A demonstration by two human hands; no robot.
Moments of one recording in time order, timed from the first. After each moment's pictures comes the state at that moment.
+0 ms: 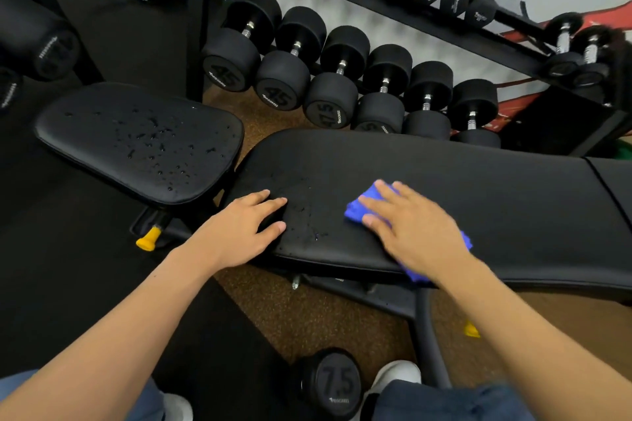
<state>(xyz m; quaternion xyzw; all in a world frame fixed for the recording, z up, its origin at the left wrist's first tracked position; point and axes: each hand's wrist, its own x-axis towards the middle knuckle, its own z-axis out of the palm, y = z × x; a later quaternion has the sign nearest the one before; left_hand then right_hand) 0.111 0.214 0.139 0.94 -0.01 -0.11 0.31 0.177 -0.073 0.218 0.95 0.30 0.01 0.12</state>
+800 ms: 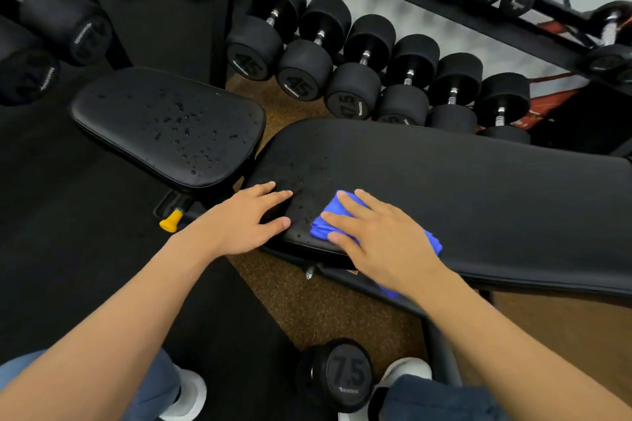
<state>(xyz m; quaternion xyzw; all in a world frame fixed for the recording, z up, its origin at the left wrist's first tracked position) 0.101 0.233 0.139 0.94 0.00 -0.15 0.31 0.145 -0.026 0.191 0.91 0.40 -0.02 0.09</state>
